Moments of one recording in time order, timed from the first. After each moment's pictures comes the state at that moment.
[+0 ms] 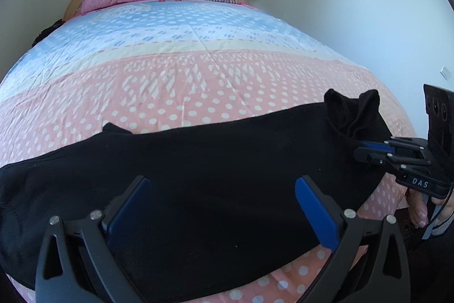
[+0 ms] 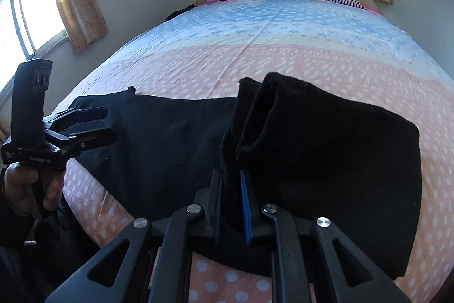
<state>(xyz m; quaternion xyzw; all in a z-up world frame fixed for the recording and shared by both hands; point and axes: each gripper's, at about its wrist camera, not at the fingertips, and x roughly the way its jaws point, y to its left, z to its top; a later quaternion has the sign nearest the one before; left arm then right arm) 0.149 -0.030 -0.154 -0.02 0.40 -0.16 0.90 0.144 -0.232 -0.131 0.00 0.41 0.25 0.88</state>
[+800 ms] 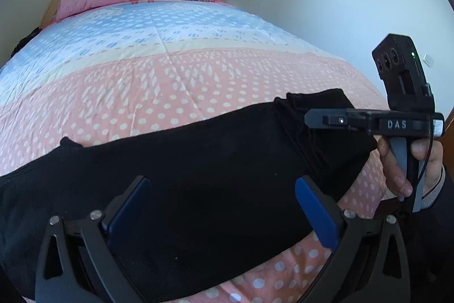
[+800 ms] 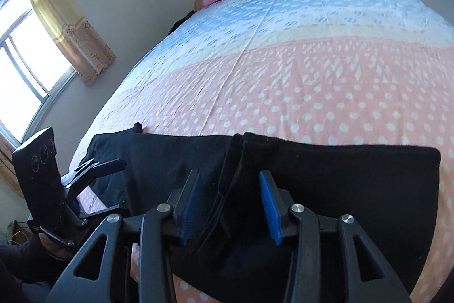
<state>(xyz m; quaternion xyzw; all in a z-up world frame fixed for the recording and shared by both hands) 0.147 -0.070 -0.145 -0.01 0.40 -0.22 0.89 0.196 -0.255 -0.124 0.09 0.44 0.28 0.85</state>
